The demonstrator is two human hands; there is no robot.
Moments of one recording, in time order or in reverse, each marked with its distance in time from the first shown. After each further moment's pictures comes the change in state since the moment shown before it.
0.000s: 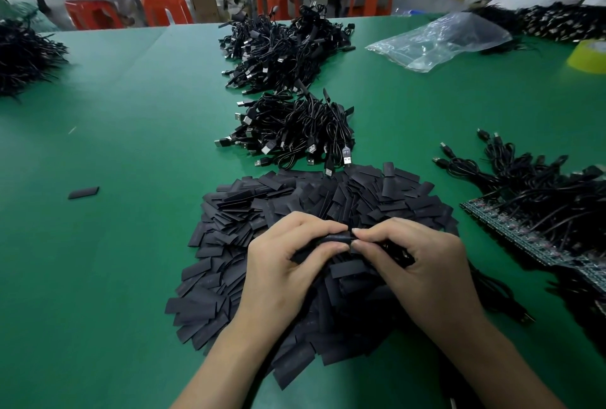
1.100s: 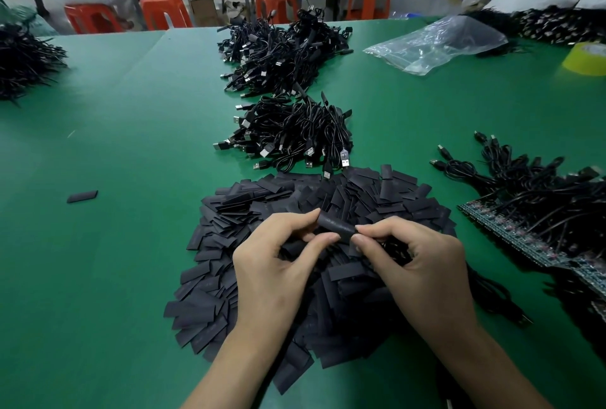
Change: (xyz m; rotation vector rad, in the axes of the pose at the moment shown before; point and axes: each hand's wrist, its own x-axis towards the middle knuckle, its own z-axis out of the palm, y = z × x) left_hand 0.000 0.007 0.004 0.020 0.228 -0.092; right_hand 0.000 -0.007 0.002 0.011 0.057 0.122
